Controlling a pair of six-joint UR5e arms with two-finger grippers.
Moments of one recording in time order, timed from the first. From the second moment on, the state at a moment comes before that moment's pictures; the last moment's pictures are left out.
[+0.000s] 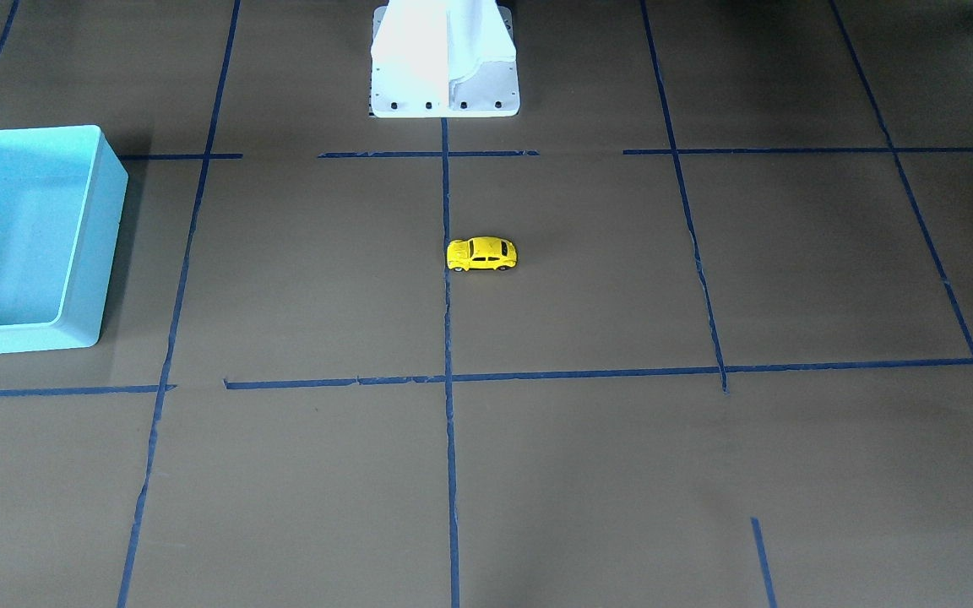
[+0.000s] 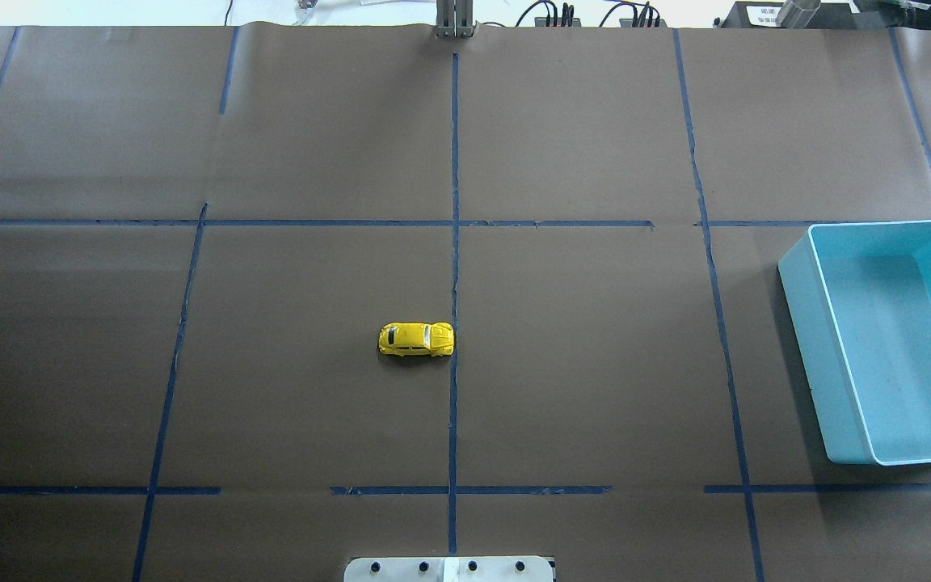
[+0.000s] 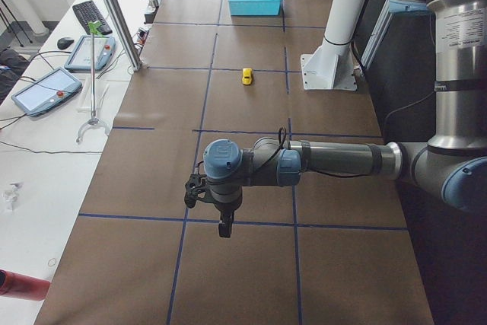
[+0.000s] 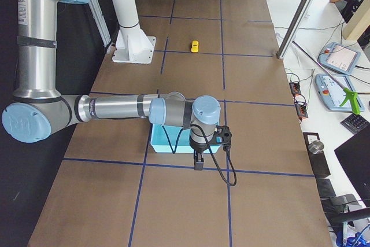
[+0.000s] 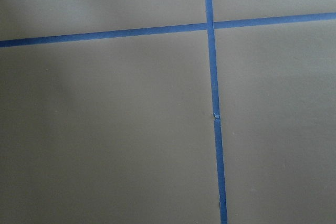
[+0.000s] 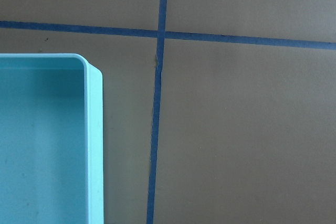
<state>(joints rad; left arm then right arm) -1.61 -1.44 -1.73 -1.52 -2.33 0.11 1.58 -1.66 1.76 -1.73 2.29 -0.10</state>
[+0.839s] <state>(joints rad) -1.60 -1.44 -1.75 -1.52 -2.33 0.11 1.58 -1.66 1.76 -1.73 2.29 -0.10</state>
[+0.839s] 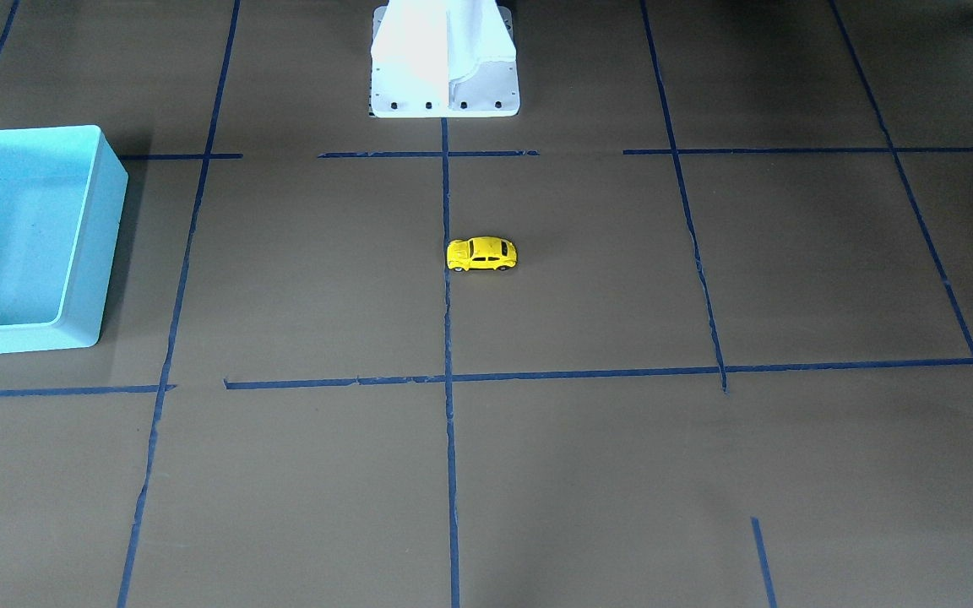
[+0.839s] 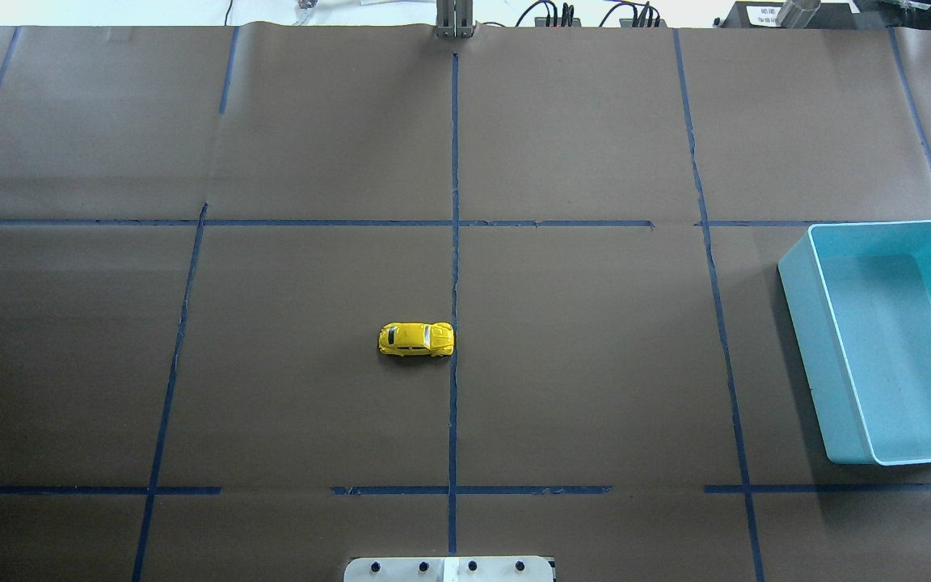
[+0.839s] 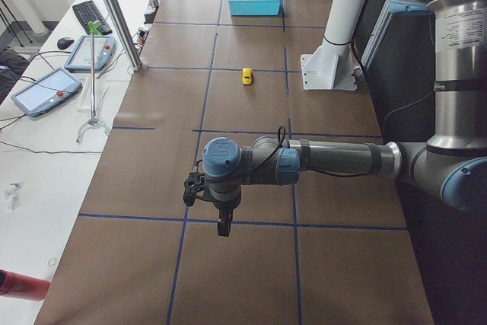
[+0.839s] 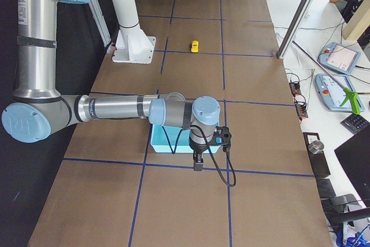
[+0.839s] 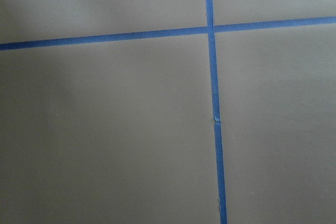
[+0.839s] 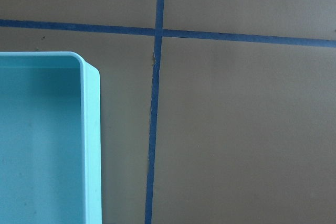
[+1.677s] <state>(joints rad) -1.37 -1.56 -2.13 -1.14 -2.21 0.12 1.58 -1.67 1.76 -1.73 2.29 -0.11</state>
